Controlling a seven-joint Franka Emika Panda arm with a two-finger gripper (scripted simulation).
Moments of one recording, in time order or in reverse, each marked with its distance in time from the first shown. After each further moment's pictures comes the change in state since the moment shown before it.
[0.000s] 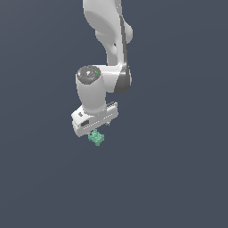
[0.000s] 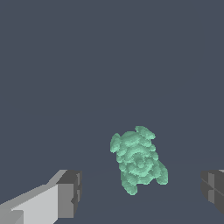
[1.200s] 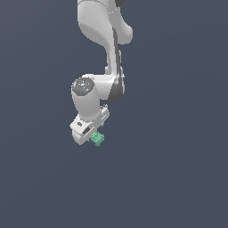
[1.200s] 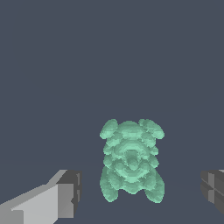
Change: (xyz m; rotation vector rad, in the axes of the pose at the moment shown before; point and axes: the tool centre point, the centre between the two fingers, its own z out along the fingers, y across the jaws) arm -0.016 0.016 0.039 0.018 -0.015 -0.328
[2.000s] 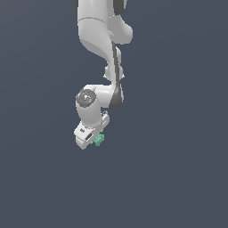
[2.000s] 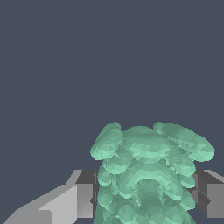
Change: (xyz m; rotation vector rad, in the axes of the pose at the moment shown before) arm 0.000 0.000 0.049 0.001 0.000 -0.005
